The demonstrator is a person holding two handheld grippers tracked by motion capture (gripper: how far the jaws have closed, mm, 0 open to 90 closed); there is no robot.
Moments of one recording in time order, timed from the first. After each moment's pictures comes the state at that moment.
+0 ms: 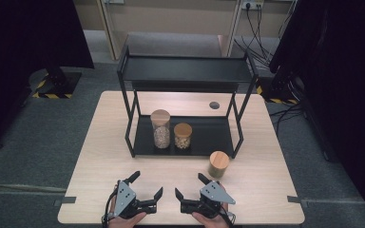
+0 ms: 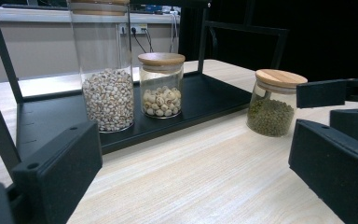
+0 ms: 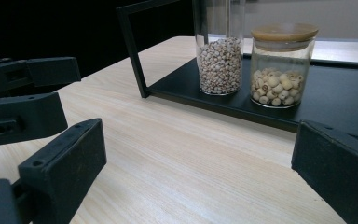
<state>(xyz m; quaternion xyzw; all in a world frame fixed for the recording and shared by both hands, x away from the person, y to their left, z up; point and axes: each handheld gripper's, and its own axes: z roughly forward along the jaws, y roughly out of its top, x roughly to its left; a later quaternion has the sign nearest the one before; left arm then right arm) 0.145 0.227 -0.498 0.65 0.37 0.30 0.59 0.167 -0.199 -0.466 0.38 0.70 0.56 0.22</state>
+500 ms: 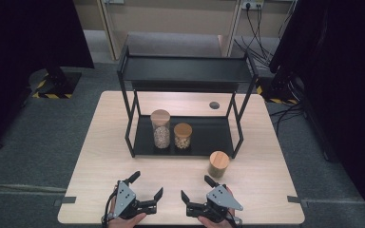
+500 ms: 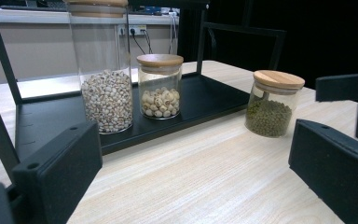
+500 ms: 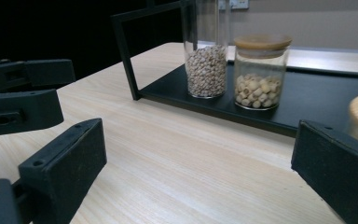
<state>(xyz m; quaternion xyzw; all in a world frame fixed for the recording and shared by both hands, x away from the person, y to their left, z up) 0.144 0.227 -0.498 0.65 0.37 0.30 0.60 0.151 -0.212 -0.466 0.38 0.69 0.57 0.24</state>
